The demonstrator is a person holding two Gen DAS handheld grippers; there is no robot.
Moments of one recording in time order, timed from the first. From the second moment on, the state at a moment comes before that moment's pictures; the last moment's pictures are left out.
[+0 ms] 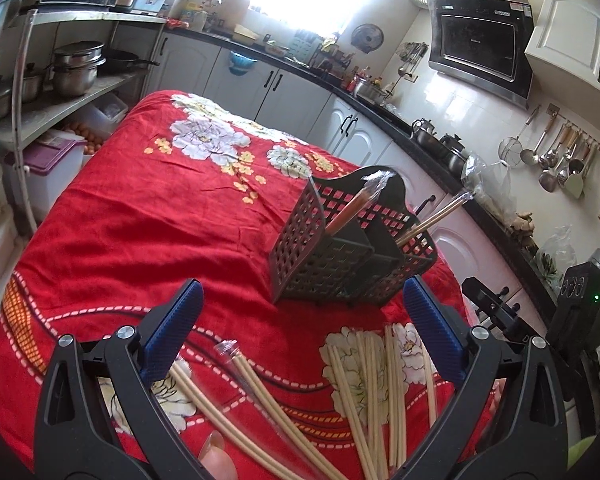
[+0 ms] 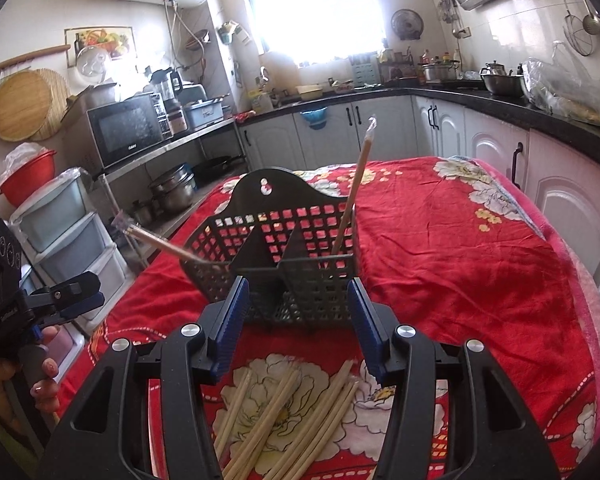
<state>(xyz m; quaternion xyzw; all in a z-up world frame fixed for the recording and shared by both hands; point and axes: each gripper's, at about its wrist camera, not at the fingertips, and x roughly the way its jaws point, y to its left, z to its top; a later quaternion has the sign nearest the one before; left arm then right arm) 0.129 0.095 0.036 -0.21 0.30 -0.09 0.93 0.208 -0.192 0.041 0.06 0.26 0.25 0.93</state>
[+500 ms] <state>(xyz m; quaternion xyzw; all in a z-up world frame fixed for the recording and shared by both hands) 0.115 0.104 0.000 -0.23 0.34 -0.06 0.91 0.200 -0.177 0.014 0.04 0.30 0.27 0.92</state>
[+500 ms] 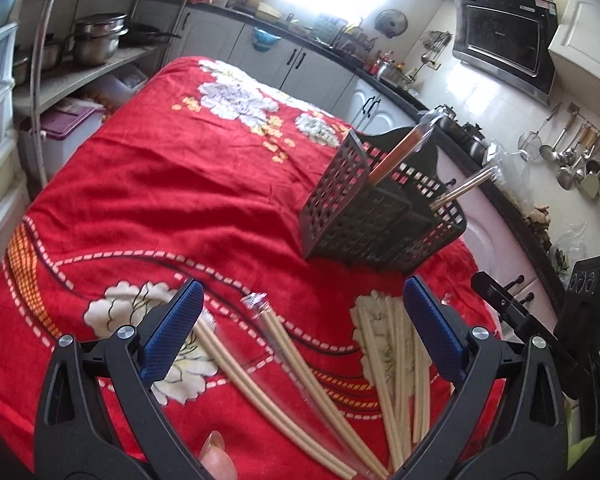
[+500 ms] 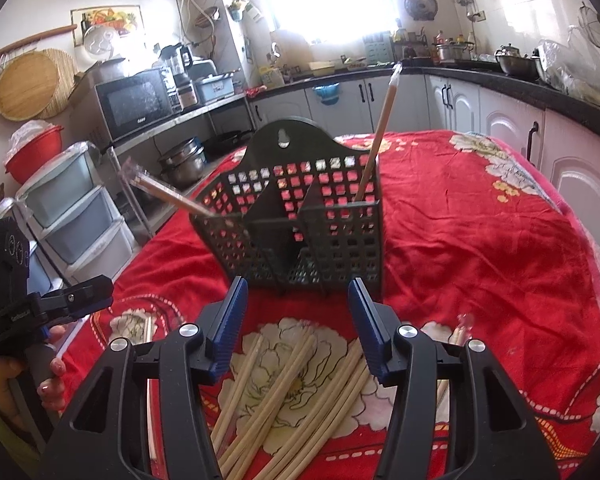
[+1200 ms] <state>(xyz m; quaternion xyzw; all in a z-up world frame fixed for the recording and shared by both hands) 0.120 0.125 -0.060 -0.24 0.42 0.00 0.88 0.211 -0.146 -0.033 0.03 0.38 0.28 0.88</state>
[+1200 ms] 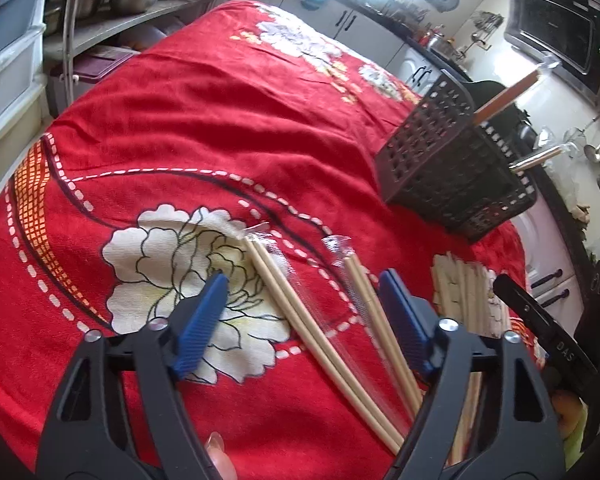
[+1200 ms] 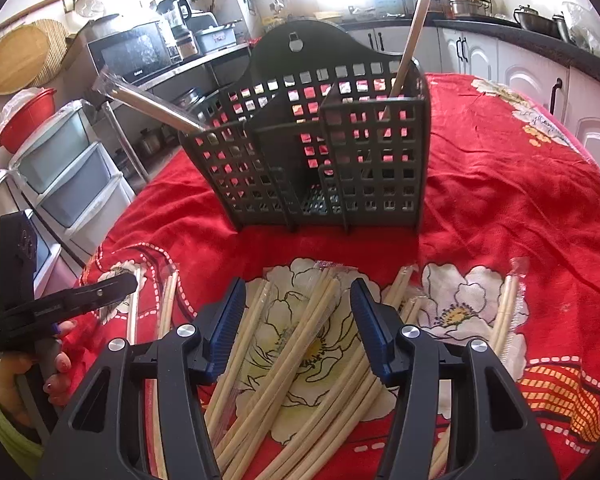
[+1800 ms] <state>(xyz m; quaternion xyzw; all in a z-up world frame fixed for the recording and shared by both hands) 0.147 0.140 -0.063 -0.25 0.41 0.02 0.88 0.240 -0.142 -0.056 0.05 0.44 0.27 0.86</state>
